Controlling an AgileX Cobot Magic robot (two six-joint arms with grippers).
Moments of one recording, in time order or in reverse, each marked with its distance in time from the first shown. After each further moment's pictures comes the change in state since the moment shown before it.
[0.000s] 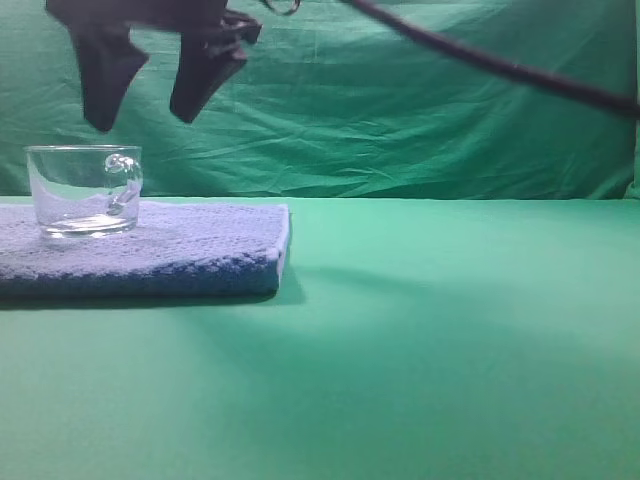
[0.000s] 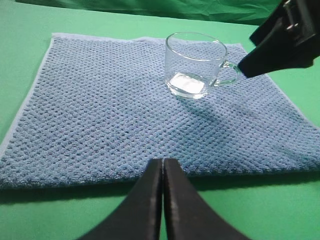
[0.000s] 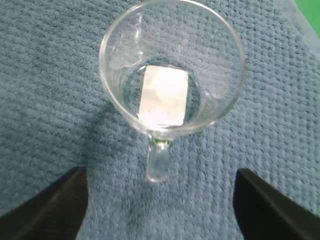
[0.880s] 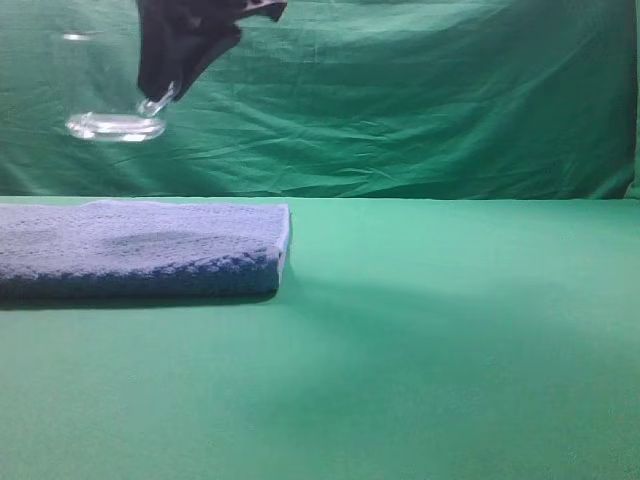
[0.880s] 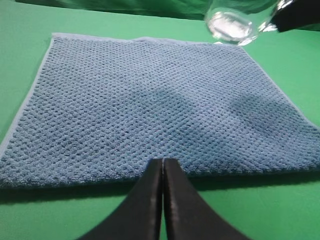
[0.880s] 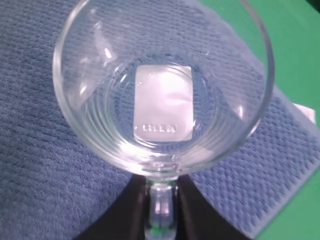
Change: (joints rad) left arm 0.000 0.000 0.000 0.000 0.000 0.000; right arm -0.002 0.381 0.018 0.167 -0.420 -0.194
